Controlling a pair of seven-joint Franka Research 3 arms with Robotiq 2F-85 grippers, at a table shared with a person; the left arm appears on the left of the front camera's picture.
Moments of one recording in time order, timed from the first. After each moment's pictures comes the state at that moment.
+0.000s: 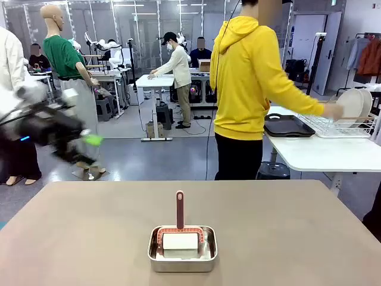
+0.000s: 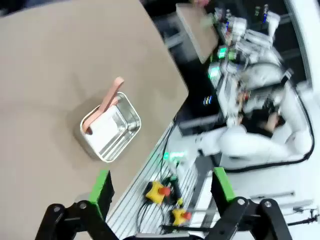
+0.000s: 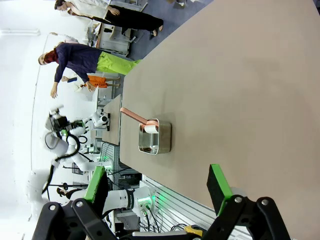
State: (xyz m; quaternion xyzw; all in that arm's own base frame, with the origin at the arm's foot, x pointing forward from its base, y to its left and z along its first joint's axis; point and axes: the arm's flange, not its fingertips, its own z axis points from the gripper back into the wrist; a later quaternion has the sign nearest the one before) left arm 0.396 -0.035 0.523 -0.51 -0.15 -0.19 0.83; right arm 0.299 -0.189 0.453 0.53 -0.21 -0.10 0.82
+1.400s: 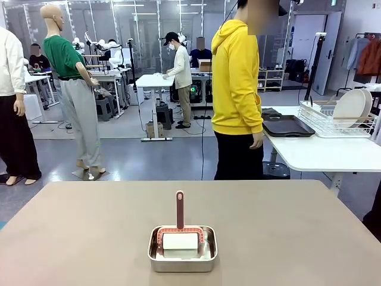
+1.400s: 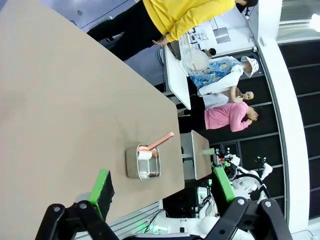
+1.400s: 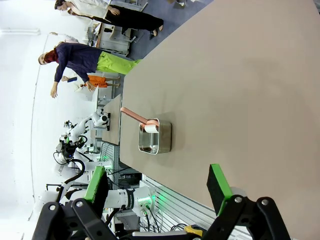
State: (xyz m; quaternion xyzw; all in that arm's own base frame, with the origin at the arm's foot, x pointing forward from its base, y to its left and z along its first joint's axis) left arm 0.250 0.198 0.484 -0.52 -0.30 0.14 0.79; right arm 0.299 -0.189 0.453 0.53 -0.21 -0.10 0.82
